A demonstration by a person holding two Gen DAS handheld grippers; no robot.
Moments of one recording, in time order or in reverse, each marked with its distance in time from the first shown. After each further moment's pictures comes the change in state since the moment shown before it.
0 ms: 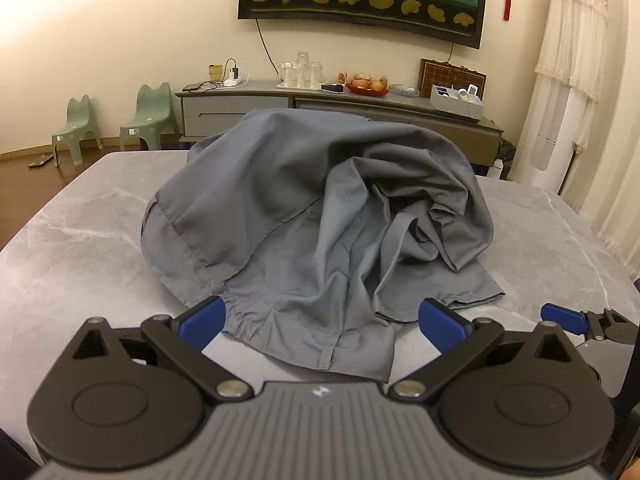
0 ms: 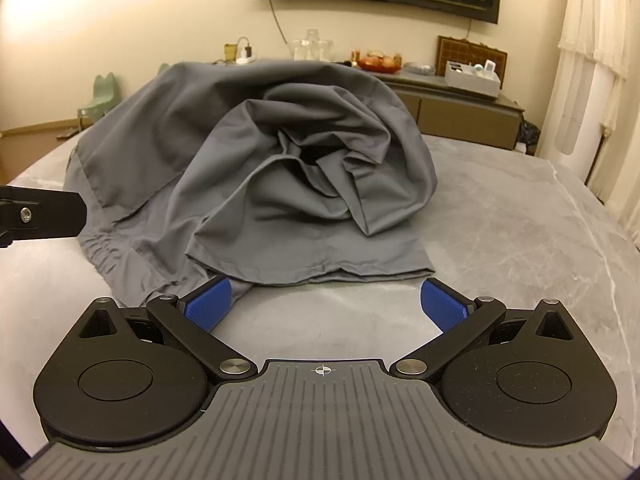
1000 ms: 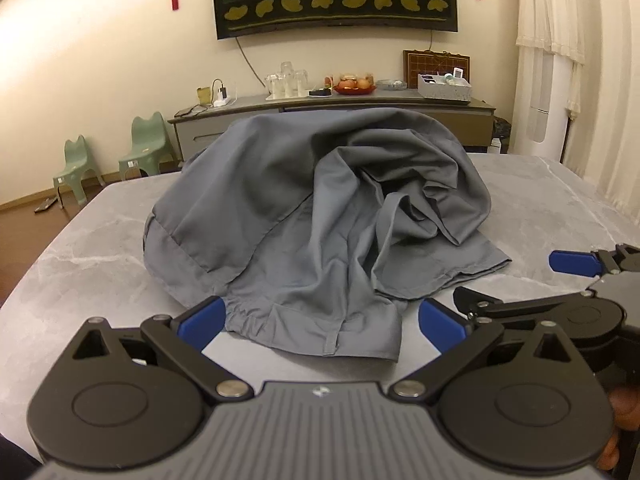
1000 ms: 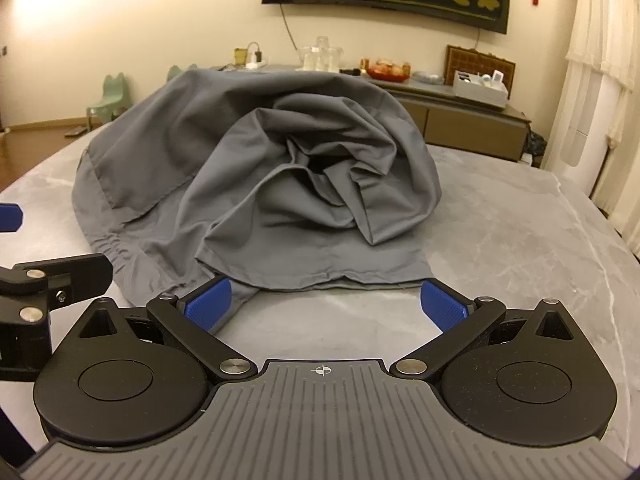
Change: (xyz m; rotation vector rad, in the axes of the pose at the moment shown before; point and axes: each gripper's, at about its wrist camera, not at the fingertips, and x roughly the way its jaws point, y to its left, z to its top) left arm -0.006 -0.025 -0.029 0.141 -0.043 0.026; right arm -0.009 0.000 0.003 -0.027 -0.014 0.019
